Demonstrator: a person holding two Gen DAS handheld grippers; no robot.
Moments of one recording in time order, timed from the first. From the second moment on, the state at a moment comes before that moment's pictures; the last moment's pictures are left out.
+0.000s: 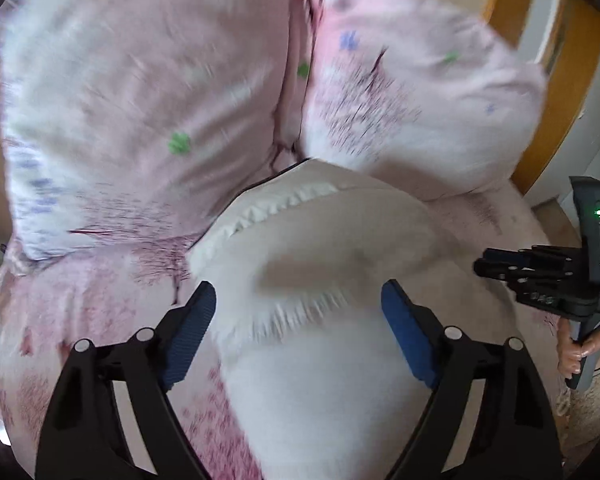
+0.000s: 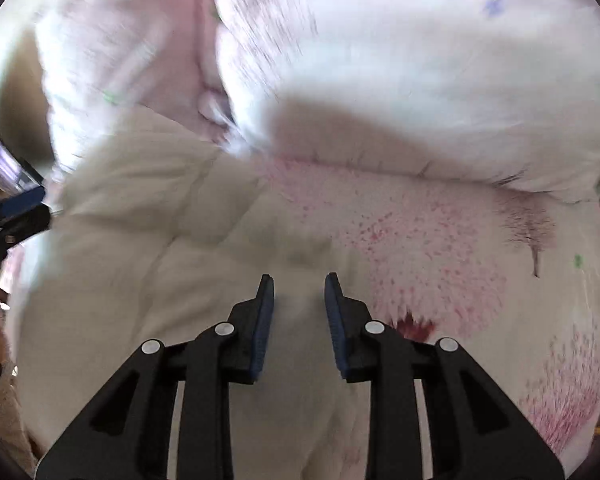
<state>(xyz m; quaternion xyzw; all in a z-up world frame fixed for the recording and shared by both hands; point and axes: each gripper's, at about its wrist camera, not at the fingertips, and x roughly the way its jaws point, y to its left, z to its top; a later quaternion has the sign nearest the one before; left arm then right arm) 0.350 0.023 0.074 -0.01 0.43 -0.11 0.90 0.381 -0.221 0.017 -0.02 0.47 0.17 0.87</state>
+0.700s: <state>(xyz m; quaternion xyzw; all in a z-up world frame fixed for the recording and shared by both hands) 0.196 -0.022 0.014 -0.01 0.39 -0.05 0.92 0.231 -0.228 -0.040 0.02 0.39 0.13 0.91</state>
